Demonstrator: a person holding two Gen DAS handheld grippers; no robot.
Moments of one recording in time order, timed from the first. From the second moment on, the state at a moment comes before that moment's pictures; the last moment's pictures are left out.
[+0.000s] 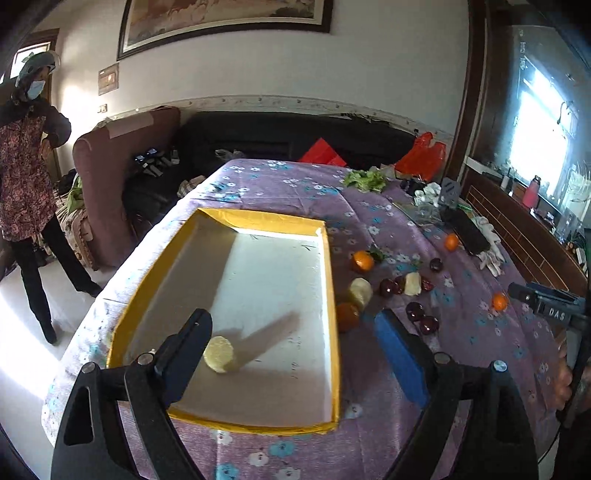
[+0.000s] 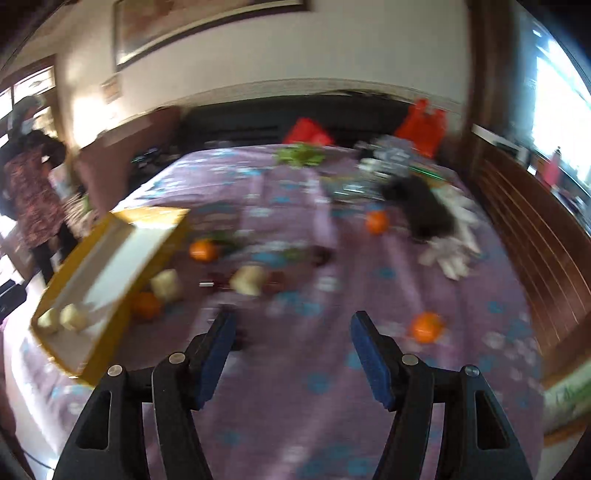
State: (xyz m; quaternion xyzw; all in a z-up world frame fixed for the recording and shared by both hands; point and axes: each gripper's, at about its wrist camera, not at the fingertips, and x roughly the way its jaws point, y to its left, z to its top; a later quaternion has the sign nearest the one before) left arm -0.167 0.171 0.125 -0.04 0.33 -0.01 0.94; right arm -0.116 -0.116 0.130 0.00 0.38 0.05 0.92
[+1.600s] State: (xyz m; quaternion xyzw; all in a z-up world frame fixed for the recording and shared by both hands) left arm -0.074 0.003 0.033 0.06 0.43 -0.13 0.89; right arm -0.041 -0.238 0.039 0.05 0.44 -0.04 0.89
